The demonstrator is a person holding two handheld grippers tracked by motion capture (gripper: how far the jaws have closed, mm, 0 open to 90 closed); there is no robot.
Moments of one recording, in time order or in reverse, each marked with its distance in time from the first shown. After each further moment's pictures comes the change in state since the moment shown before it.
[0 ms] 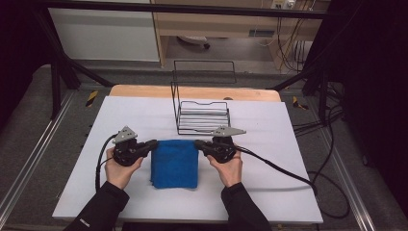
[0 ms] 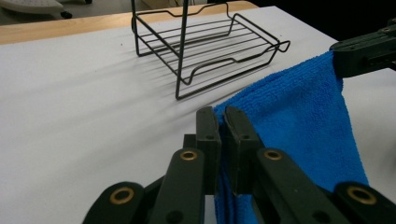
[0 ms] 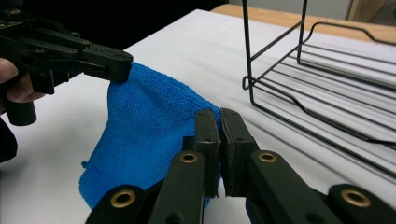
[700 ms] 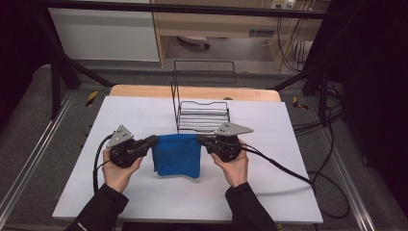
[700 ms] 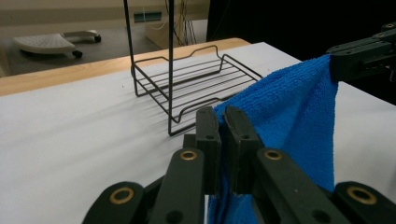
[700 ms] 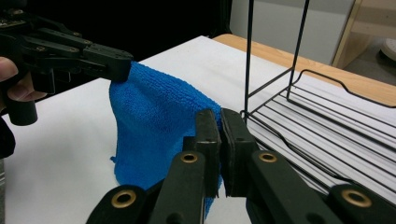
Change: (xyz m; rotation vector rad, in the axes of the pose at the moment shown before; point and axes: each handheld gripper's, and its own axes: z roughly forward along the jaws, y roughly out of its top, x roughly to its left) left arm -0.019 0.013 -0.020 -0.124 0.019 0.038; right arm 0.013 0.023 -0.028 -0.068 -0.011 -0.117
